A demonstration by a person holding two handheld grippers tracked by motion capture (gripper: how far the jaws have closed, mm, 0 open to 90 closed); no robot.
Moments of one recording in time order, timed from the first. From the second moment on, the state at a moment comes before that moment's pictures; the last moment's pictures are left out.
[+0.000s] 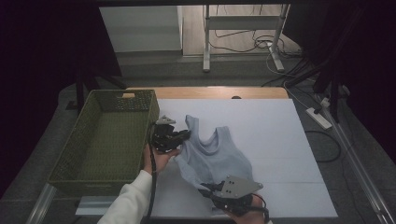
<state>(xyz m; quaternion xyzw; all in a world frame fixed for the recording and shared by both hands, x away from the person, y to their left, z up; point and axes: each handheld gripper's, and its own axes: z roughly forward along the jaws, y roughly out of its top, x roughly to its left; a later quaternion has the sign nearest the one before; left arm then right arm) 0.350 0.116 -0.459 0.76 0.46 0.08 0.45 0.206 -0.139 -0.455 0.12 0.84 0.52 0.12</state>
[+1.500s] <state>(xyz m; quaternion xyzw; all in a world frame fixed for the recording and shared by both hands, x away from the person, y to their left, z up) 0.363 0.080 -0.459 0.78 0.45 0.08 0.44 0.212 -0.214 -0.463 0.21 0.83 0.49 0.15</state>
